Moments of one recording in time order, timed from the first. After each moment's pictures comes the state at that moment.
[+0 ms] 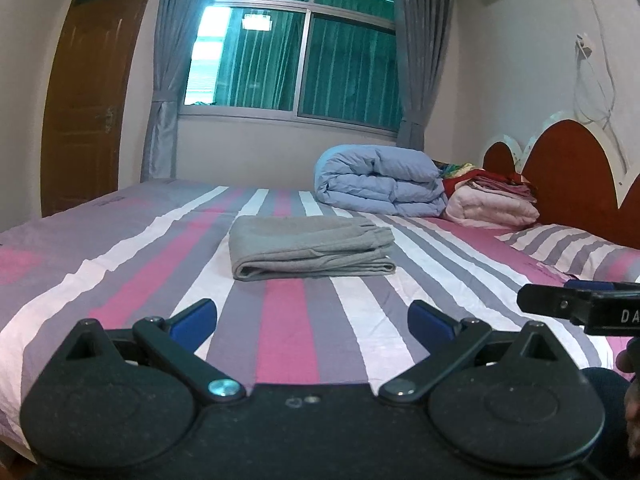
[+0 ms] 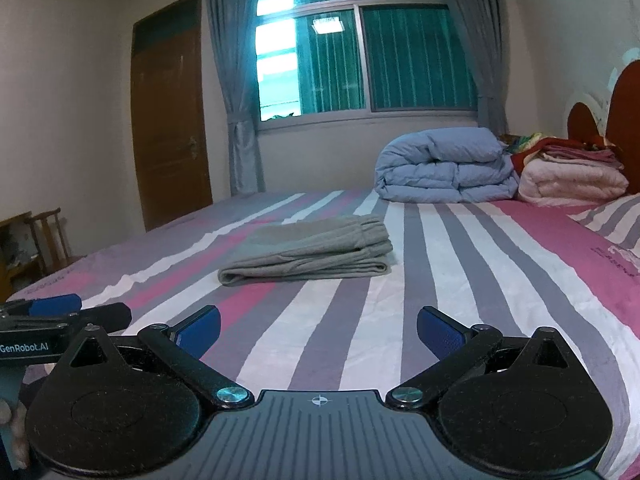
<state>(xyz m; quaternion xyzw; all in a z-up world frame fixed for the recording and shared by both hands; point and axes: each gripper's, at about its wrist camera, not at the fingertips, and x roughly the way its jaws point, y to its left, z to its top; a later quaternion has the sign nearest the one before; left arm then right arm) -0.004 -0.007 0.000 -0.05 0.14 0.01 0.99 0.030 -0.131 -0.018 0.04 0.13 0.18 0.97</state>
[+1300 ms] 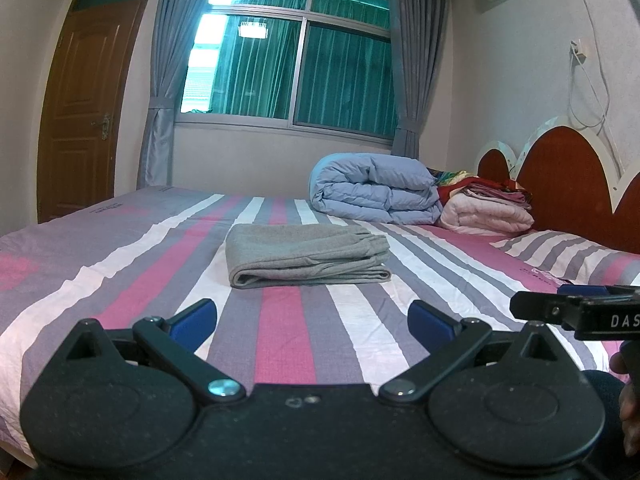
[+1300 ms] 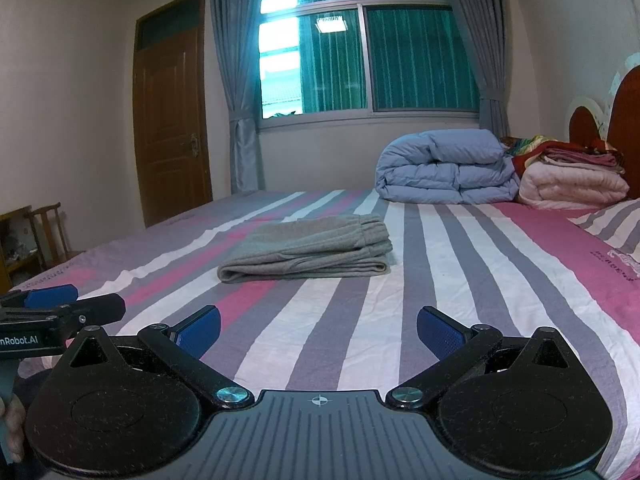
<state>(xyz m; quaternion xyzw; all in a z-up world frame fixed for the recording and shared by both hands) -0.009 -0.005 0.003 -0.05 0.12 0.00 0.99 0.029 -0.129 -0.019 0.04 0.13 0.18 0.97</state>
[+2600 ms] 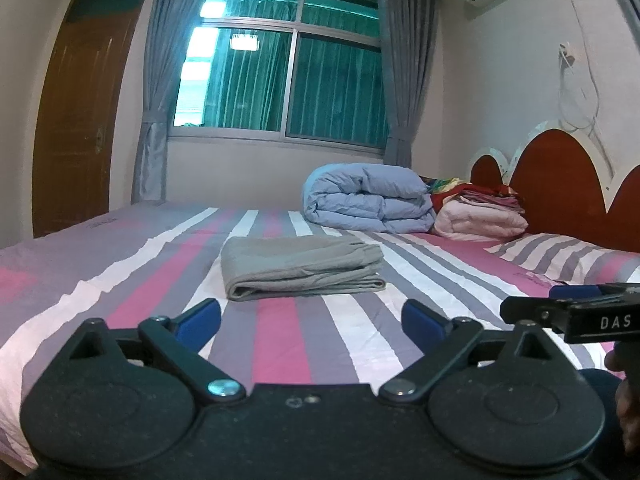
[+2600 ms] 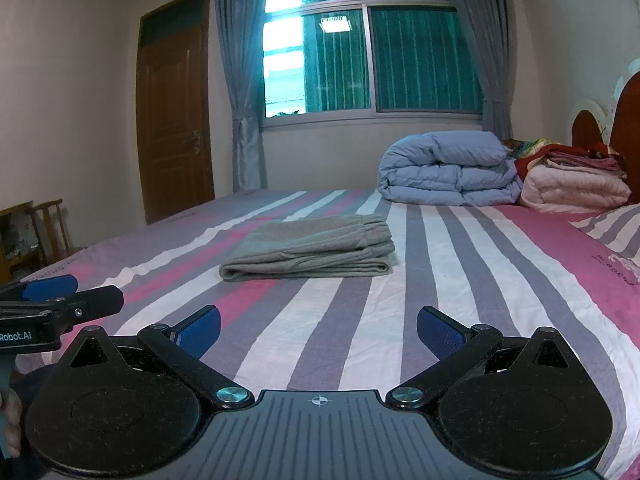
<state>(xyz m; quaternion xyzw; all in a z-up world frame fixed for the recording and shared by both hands) -0.014 -0.009 0.008 -0.04 0.10 0.00 0.99 0.032 -0.133 -0.020 0.03 0.13 0.19 0.97</state>
